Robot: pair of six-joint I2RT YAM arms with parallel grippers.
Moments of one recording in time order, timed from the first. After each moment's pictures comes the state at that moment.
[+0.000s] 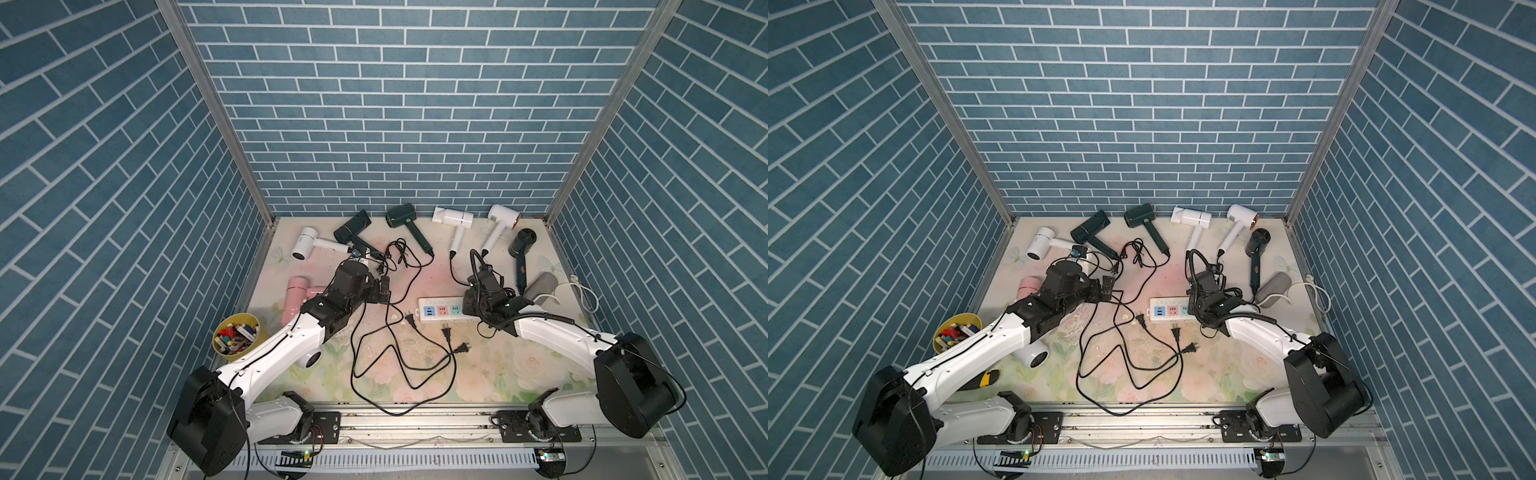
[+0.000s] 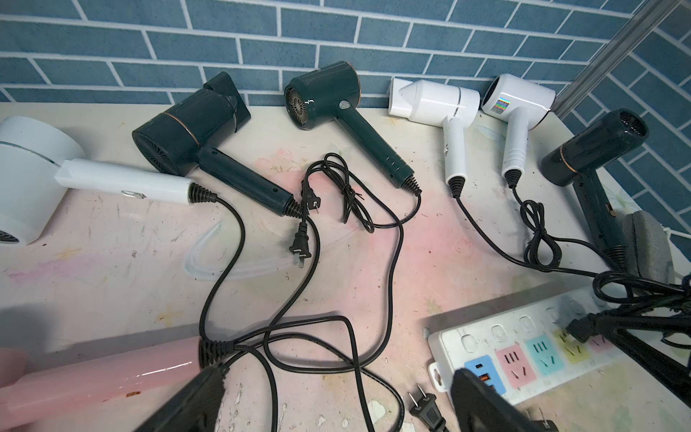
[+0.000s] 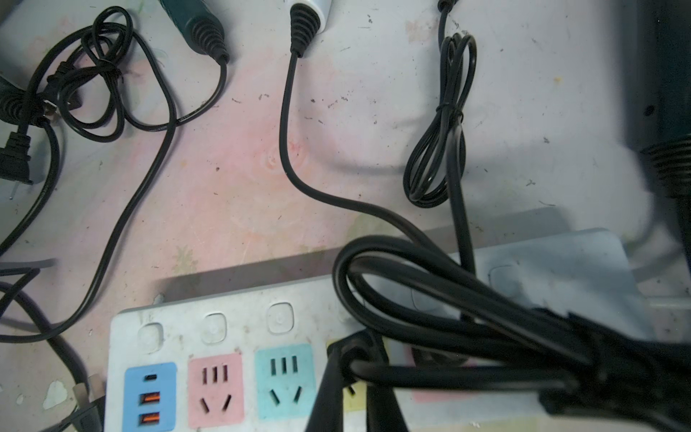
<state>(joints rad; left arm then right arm) -0.57 1.22 0.82 -0.17 -0.19 -0.34 0.59 1.39 0.76 -0.28 0.27 0.58</state>
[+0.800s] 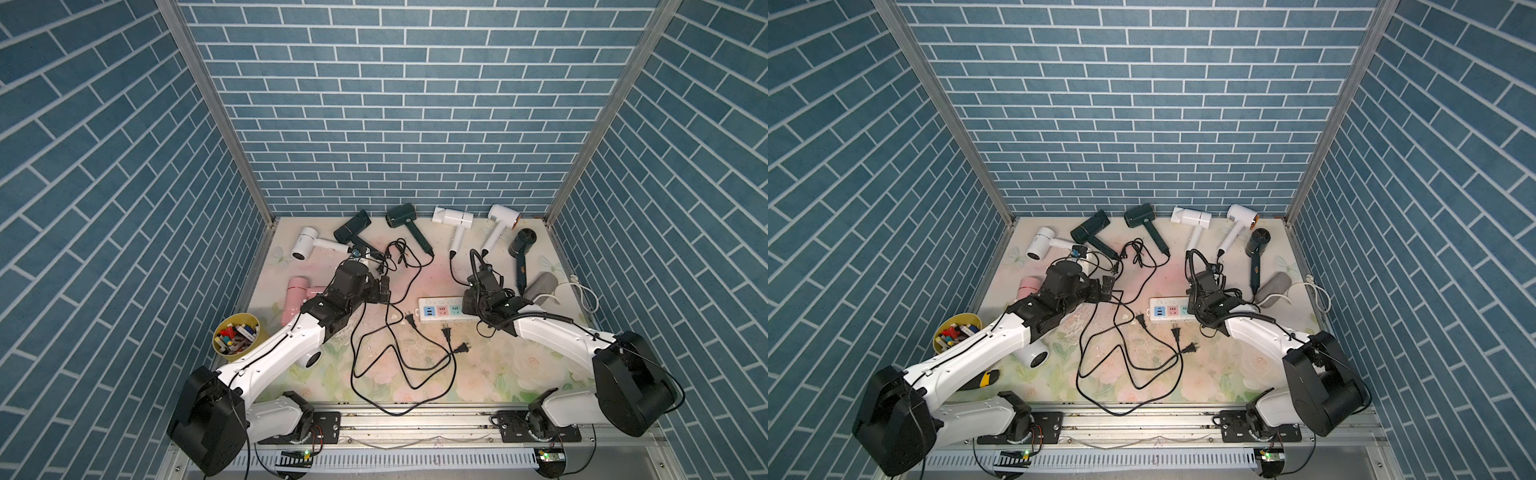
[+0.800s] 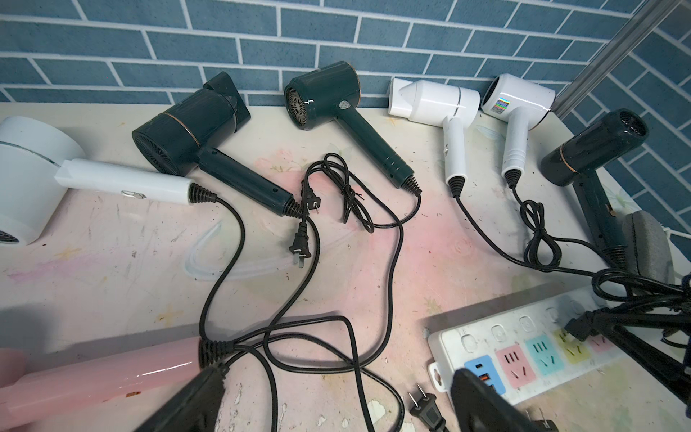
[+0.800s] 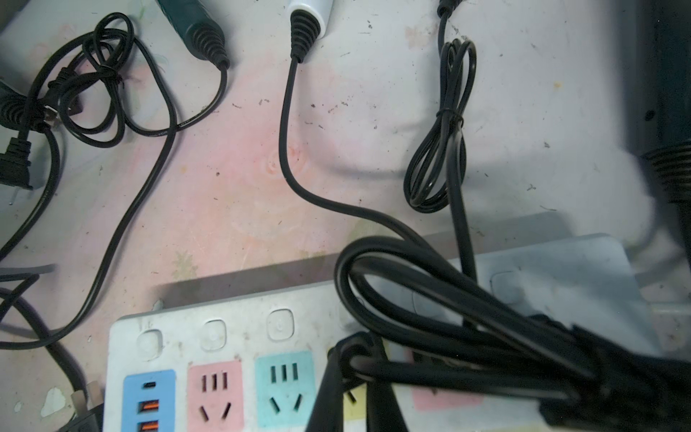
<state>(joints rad) -0.57 1.22 0.82 -0.17 -0.18 -0.34 0.59 1.39 0.75 -0.26 0.27 0.58</state>
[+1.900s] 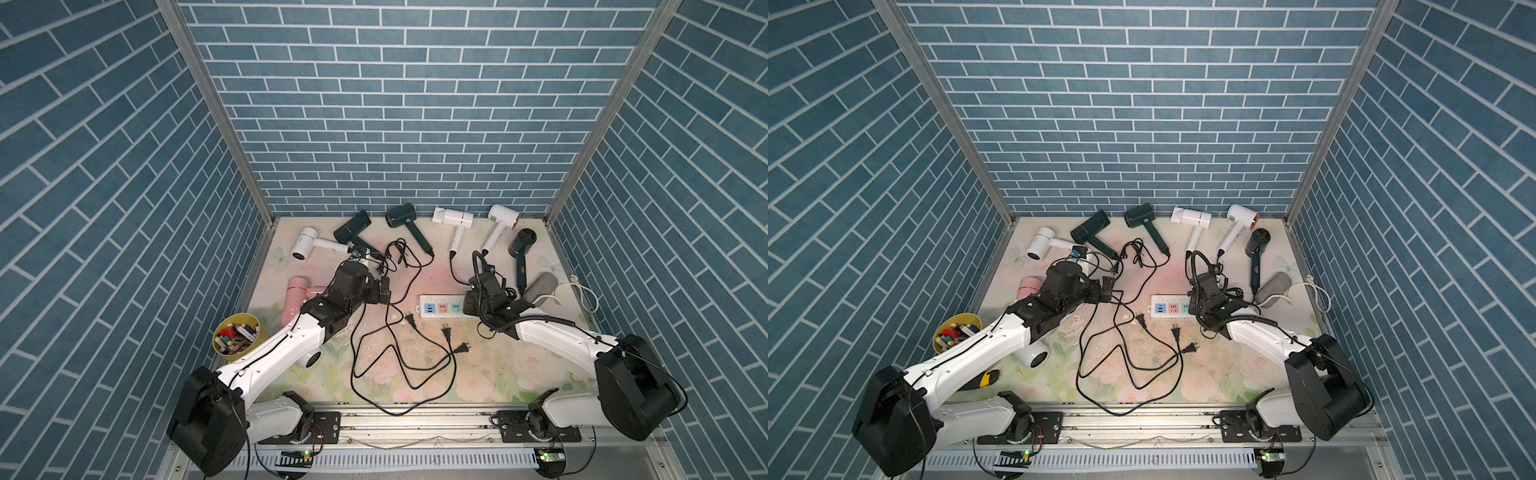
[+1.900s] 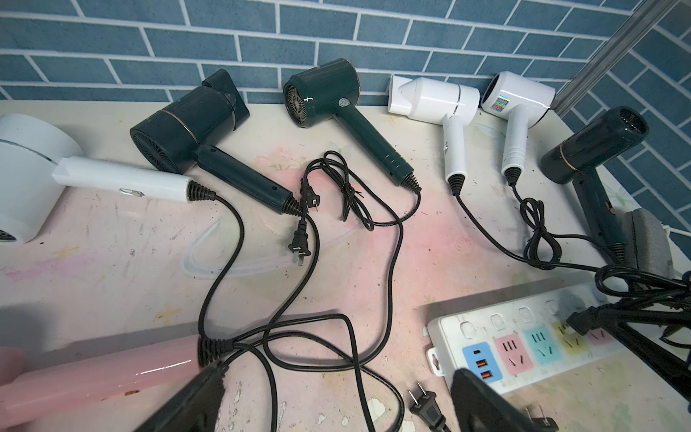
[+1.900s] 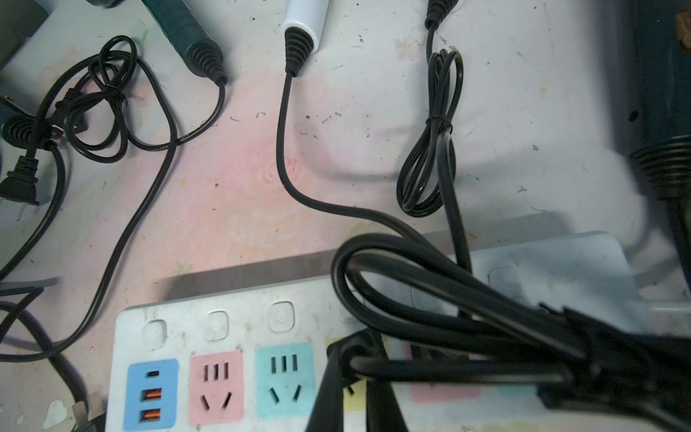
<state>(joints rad) -0.57 1.22 0.82 -0.17 -0.18 -0.34 0.59 1.37 0.72 -0.23 0.29 0.60</state>
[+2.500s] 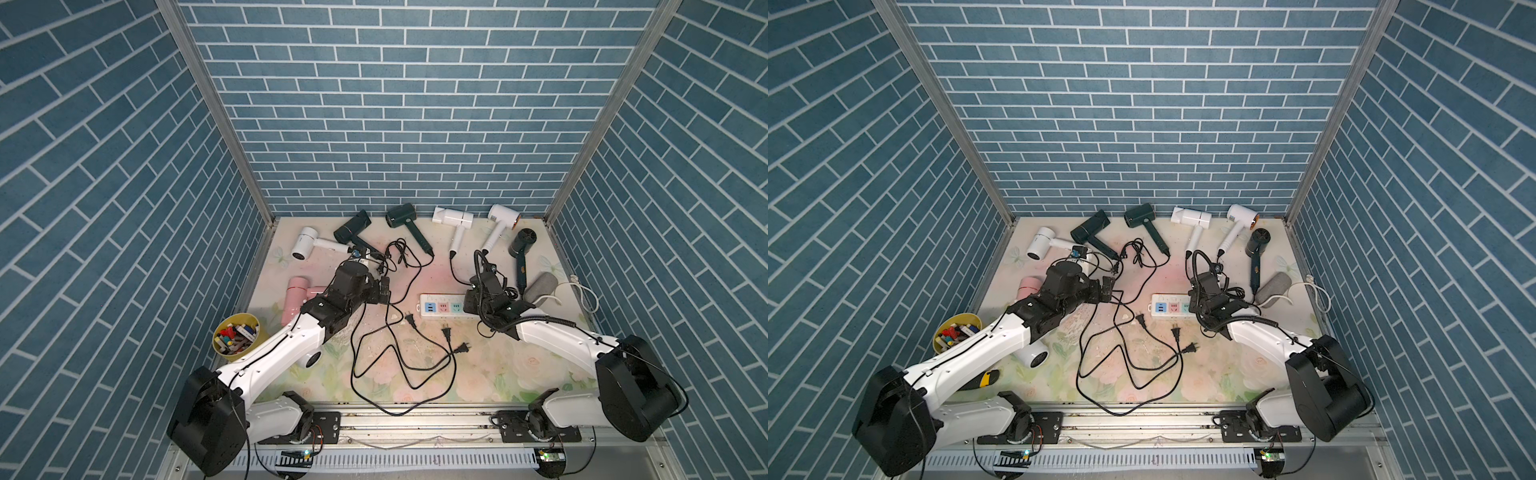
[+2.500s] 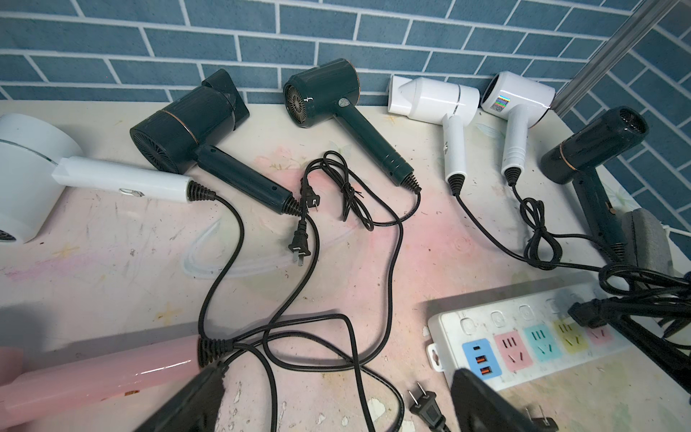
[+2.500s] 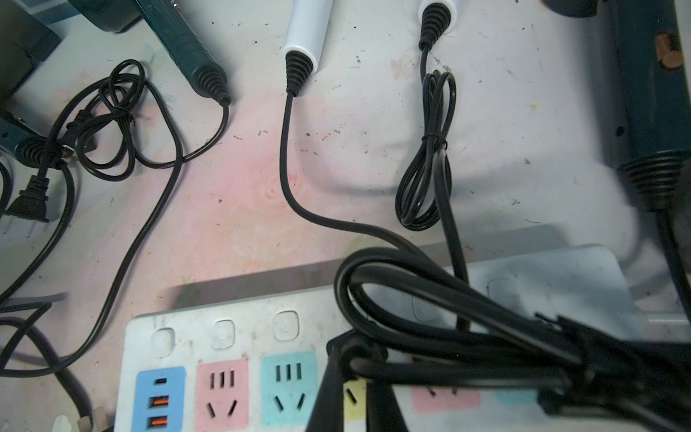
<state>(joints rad) -0.57 1.22 0.82 -0.17 -0.18 -0.34 0.59 1.37 0.72 -0.20 0.30 0.61</state>
